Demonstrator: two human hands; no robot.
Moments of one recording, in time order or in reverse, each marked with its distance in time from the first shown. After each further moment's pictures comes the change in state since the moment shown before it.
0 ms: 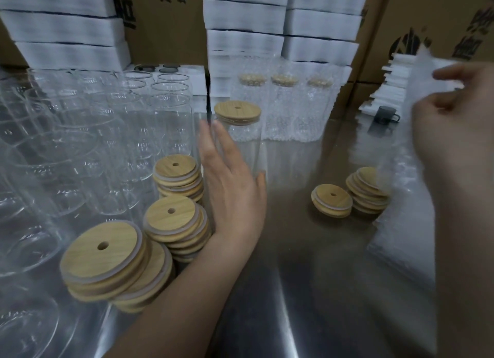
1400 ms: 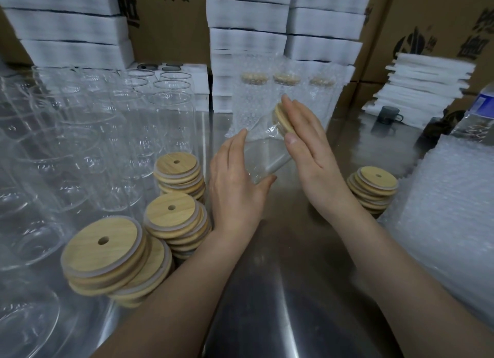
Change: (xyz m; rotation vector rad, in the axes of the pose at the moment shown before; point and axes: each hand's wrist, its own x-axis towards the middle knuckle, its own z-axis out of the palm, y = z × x) left_hand 0.001 -0.010 0.005 -0.270 -0.072 -0.058; right_hand -0.078 -0.012 0.077 0.186 -0.693 -0.193
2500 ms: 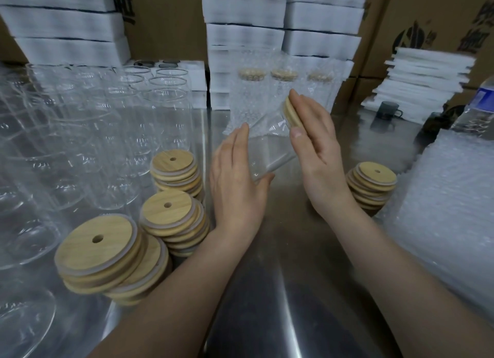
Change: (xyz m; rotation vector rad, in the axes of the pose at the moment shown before) left_hand -0.004 0.003 0.003 0.058 -0.012 0.069; right_hand -0.001 0.009 0.002 0.151 0.175 -0.027
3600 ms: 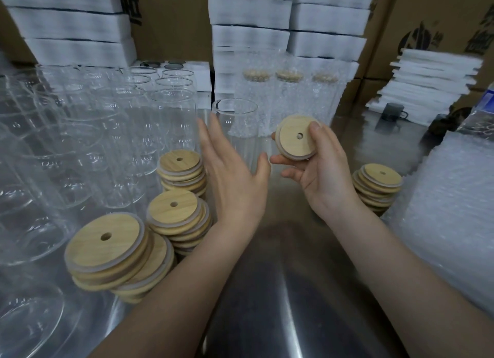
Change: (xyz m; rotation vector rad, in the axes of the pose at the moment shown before) left_hand 0.011 0.004 -0.006 -0.151 0.077 -0.177; right_hand 0.002 0.007 0.004 0.700 0.083 0.560
